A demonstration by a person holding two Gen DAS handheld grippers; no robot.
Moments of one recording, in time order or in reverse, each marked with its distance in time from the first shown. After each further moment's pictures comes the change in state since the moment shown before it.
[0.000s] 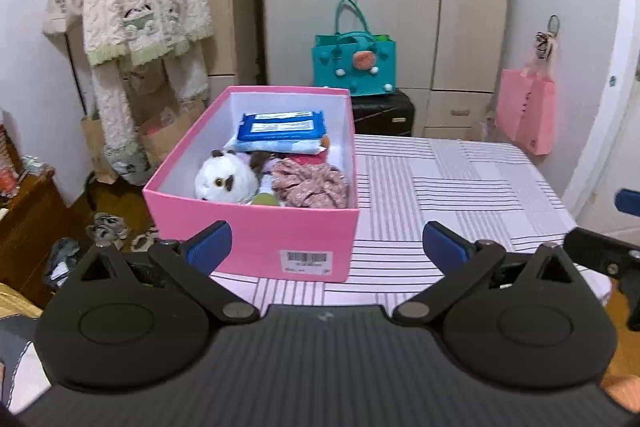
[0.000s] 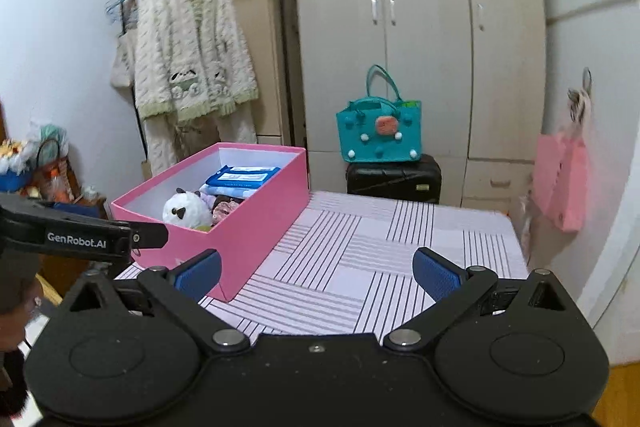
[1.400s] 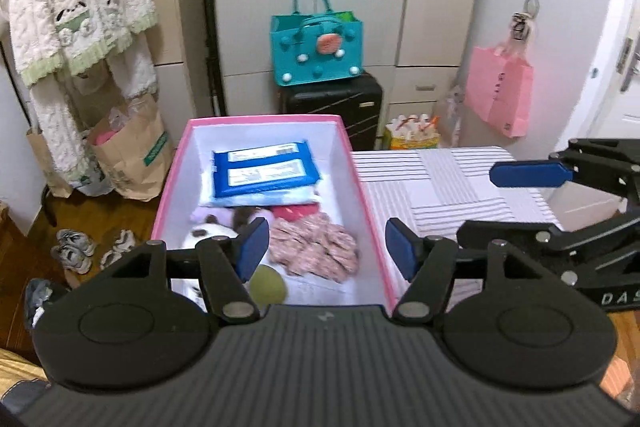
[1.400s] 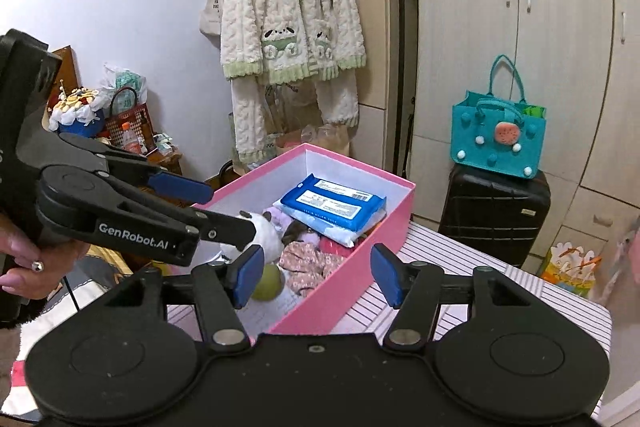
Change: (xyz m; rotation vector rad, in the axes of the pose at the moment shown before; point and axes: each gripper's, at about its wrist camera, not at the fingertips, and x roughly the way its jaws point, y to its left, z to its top) left arm 0.076 0.045 0.111 0.081 0.135 -0.185; right arm 0.115 0.037 0.119 -0.214 0.166 0.299
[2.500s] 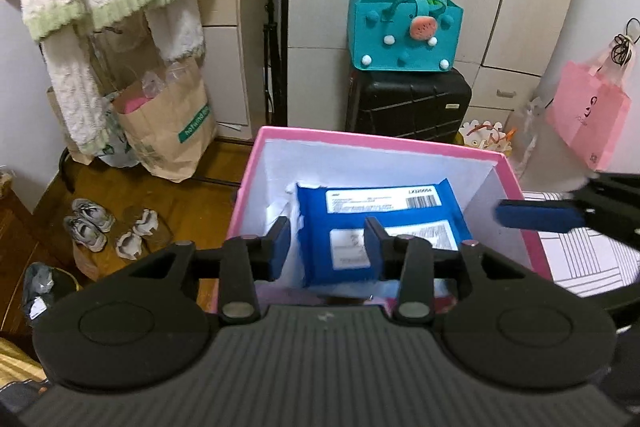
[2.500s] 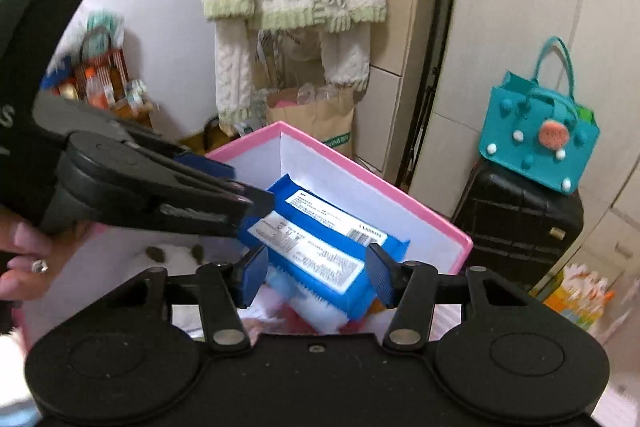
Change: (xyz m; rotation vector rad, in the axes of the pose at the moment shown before) left arm 0.161 0.114 0.048 -0.145 0.072 0.135; right arm 0.189 -0.020 0.053 -0.038 0.130 0.028
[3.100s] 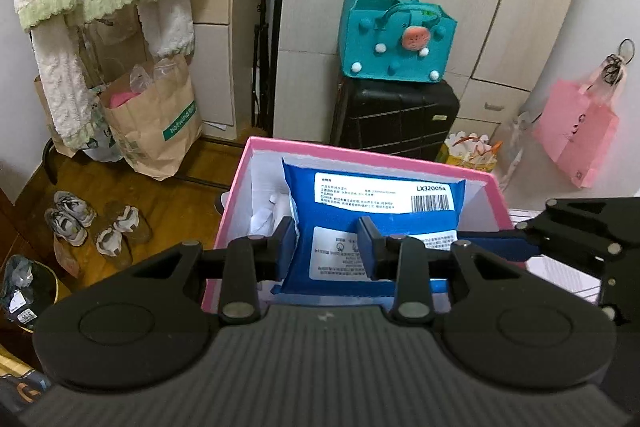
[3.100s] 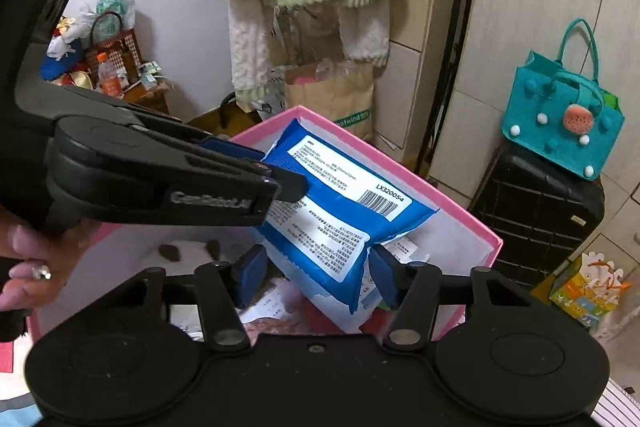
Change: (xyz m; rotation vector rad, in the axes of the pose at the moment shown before) left arm 0.017 0.000 0.011 -0.051 -0.004 -0.054; right arm 0.040 0.009 0.014 -0.069 0.120 0.008
